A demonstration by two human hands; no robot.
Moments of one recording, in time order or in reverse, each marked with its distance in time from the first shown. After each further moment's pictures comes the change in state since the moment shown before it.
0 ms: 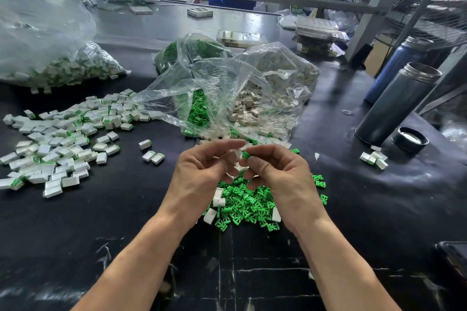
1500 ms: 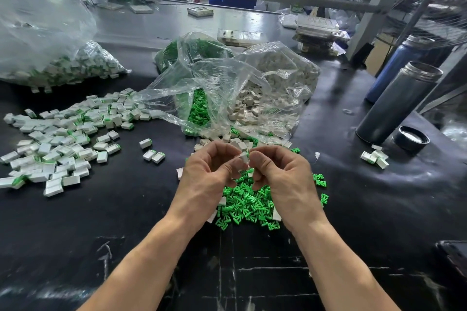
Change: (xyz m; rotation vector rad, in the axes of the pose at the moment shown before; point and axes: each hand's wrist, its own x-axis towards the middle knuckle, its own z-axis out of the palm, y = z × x) left_hand -0.002 -0.008 0.009 -0.004 0.023 -0.069; right_hand 0.000 0.006 -0.001 -0.111 0.055 -0.053
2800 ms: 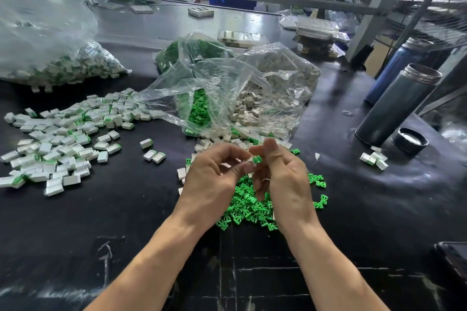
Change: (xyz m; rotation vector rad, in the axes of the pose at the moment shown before) left_hand -0.005 0.014 0.008 0.230 0.018 0.090; right_hand -0.008 -0.009 0.013 0.049 0.056 0.039
